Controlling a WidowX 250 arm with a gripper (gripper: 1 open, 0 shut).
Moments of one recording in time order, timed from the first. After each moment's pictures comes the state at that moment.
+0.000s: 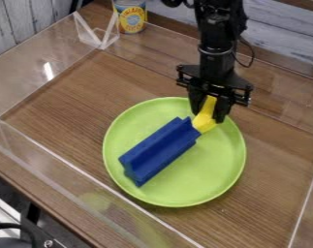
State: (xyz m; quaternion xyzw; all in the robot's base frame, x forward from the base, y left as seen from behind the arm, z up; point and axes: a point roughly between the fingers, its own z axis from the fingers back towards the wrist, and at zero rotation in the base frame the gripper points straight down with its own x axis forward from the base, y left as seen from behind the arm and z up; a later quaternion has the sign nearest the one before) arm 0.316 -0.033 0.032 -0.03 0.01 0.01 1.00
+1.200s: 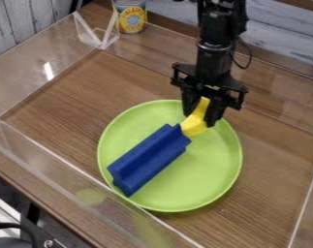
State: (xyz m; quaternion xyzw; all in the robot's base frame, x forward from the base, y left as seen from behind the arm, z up) arm 0.301 -0.026 0.046 -0.01 0.08 -0.02 1.00
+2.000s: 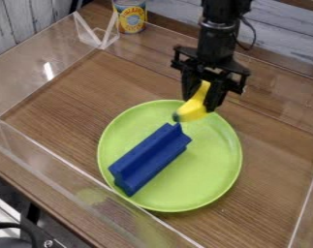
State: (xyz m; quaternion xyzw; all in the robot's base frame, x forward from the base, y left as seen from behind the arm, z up) arm 0.304 -0.021 0.070 -0.01 0.10 -0.03 0.99
